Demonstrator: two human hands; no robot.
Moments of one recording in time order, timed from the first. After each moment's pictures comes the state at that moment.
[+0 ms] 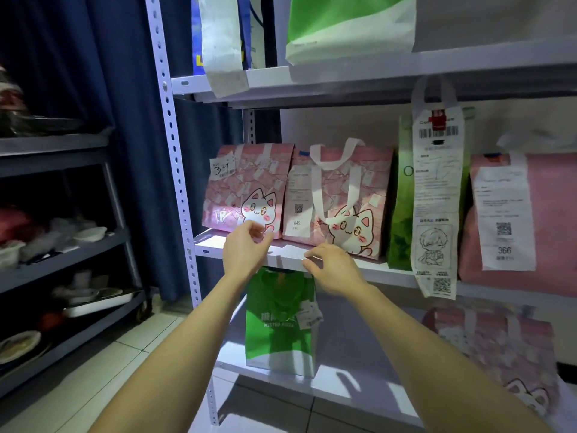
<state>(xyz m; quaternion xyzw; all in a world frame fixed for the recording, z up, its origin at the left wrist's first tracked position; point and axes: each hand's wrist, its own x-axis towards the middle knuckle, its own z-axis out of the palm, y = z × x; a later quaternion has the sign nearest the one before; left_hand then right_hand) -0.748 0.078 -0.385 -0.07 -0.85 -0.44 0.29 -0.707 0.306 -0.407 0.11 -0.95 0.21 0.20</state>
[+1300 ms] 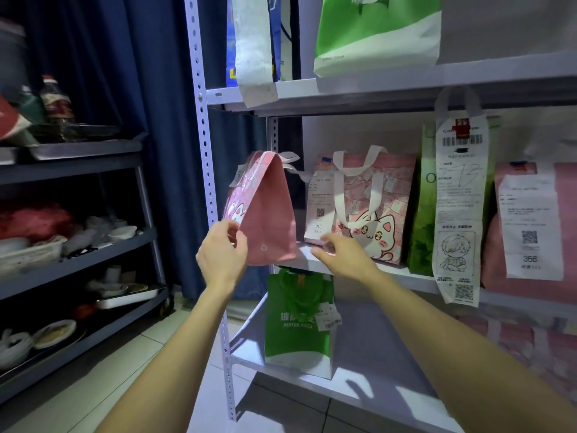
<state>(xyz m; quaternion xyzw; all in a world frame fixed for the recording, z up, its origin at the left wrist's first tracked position) -0.695 0.008 -0.376 0.03 -0.80 -0.39 0.45 -0.692 0.282 -0.365 0.11 -0.94 0.28 0.16</state>
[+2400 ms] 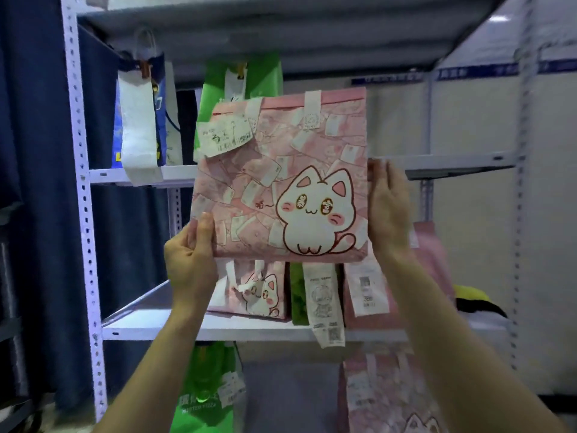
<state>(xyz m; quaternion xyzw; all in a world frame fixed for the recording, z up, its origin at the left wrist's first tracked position) -0.583 0.183 -0.233 -0.25 -0.55 -0.71 0.36 -0.475 0.431 -0.160 0.06 -0.62 0.53 0.57</state>
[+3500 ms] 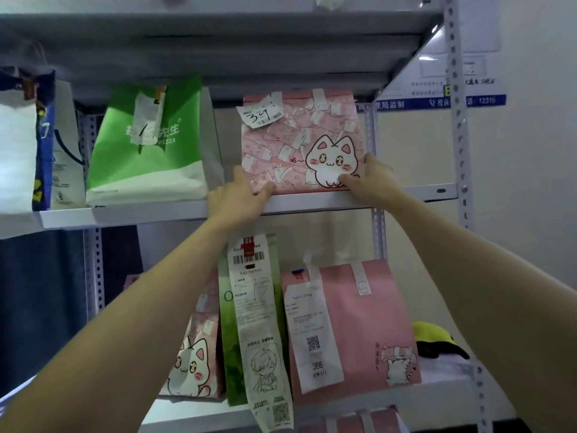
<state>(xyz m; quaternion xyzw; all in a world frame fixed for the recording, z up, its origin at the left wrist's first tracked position) -0.699 0.398 -0.053 -0.25 -0.85 -0.26 0.39 -0.573 0.662 -0.041 -0.11 -0.82 0.27 0.48</state>
